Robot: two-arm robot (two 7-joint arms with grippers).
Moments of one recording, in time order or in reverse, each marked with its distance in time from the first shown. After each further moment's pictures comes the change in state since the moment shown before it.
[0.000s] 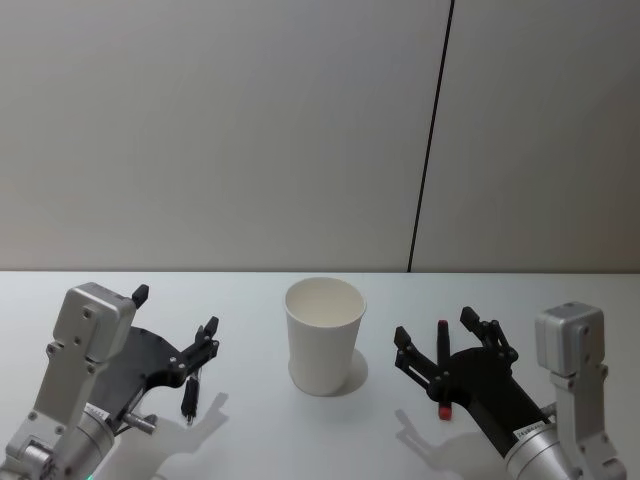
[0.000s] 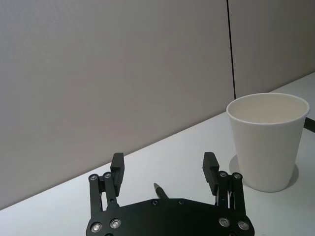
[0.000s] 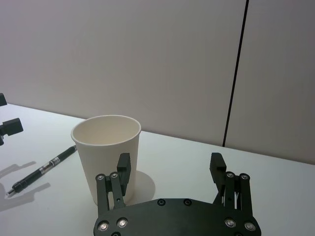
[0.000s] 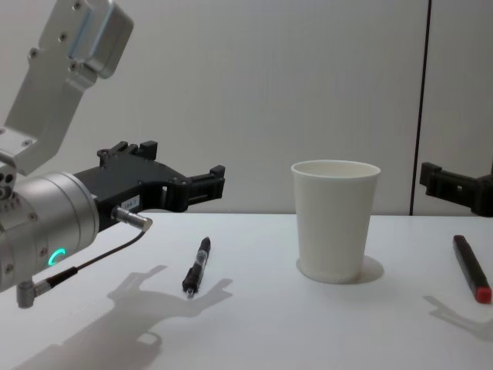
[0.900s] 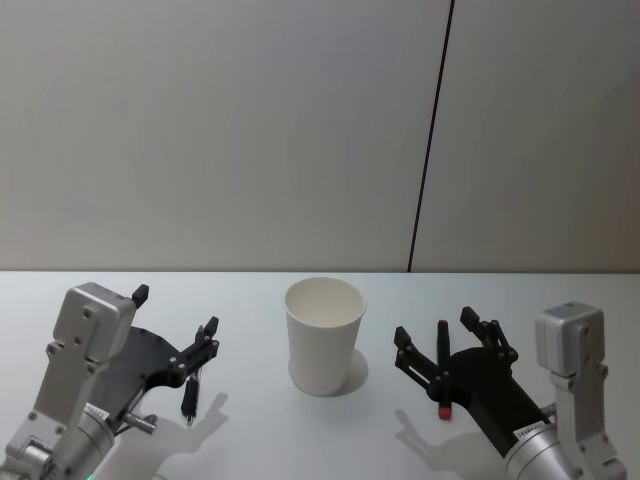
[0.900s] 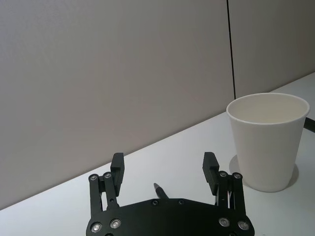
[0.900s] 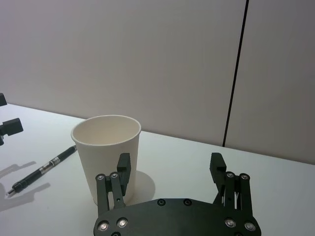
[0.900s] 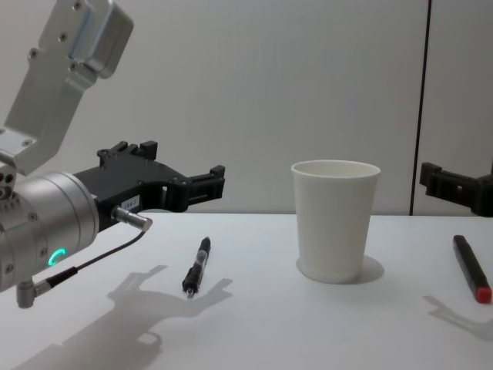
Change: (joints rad) left arm 0.000 0.000 0.000 0.000 0.000 0.000 0.000; right arm 0.000 0.000 0.000 0.000 0.000 0.000 0.000
